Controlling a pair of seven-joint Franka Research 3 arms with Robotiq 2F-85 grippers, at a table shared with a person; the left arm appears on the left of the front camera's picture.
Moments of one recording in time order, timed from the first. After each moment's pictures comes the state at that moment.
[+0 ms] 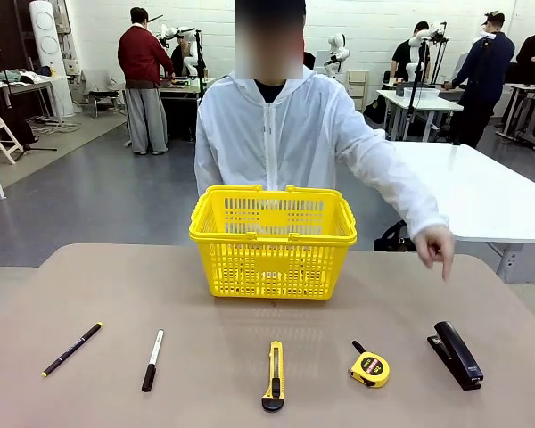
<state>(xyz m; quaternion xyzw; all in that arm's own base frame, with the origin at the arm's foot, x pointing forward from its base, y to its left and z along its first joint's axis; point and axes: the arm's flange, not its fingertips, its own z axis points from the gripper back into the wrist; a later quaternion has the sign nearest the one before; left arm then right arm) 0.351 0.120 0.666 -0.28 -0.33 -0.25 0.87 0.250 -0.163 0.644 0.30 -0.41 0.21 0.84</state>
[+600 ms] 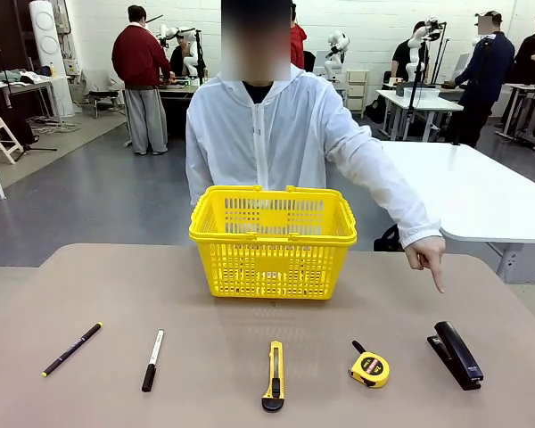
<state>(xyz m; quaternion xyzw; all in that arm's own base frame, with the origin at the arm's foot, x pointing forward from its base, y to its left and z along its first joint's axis) 0.351 0.120 0.666 -0.28 -0.33 -0.25 0.87 0.250 -0.162 0.645 0.30 -0.41 0.21 0.83</state>
